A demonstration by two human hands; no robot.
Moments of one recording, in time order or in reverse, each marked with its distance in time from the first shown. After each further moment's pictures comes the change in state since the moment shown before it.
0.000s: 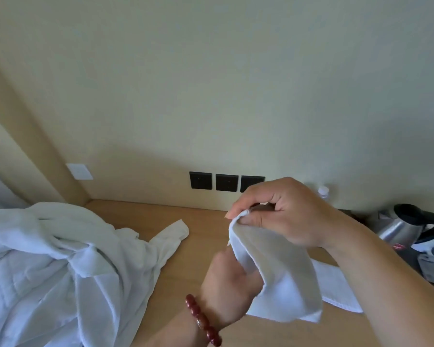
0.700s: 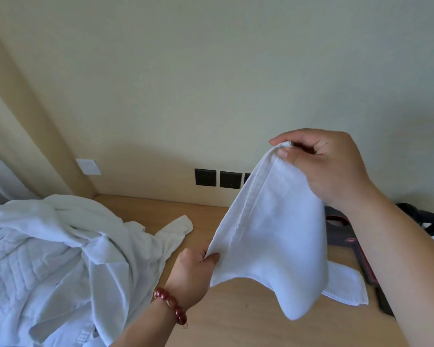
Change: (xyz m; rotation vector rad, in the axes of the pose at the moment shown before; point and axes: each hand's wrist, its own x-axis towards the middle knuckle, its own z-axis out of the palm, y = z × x) left_hand -0.007 -0.074 -0.037 0.035 0.161 -0.373; right_hand 0.003 -0.021 -0.034 -0.058 0.545 0.032
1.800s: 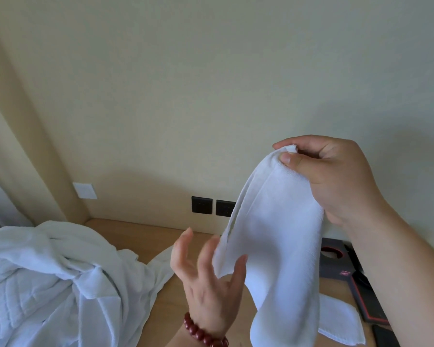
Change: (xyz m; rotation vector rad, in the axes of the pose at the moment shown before) left_hand 0.007 0.053 0.035 0.045 0.980 0.839; right_hand 0.031 -0.044 -0.014 0.206 0.121 0.055
